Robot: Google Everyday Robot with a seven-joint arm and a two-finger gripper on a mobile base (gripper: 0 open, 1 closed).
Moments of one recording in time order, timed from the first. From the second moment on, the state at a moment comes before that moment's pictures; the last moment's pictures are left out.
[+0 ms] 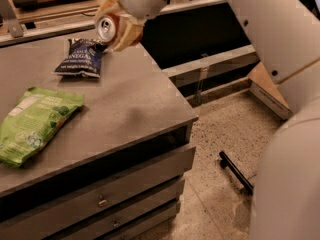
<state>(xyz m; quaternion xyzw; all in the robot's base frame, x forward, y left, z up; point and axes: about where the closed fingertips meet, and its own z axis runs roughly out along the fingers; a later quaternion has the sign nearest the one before) 0.616 0.104 0.997 -0.85 0.34 0.11 0.40</state>
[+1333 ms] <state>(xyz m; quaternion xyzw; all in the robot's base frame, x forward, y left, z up) 0.616 0.113 0.990 -0.70 0.42 0.34 0.47</state>
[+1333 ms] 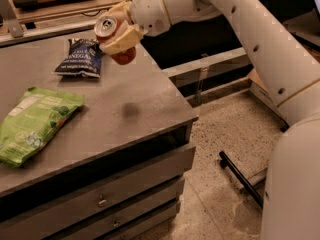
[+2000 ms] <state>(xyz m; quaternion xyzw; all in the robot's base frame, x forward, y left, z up) 0.586 0.110 0.974 -0.58 0.48 0.49 0.44</state>
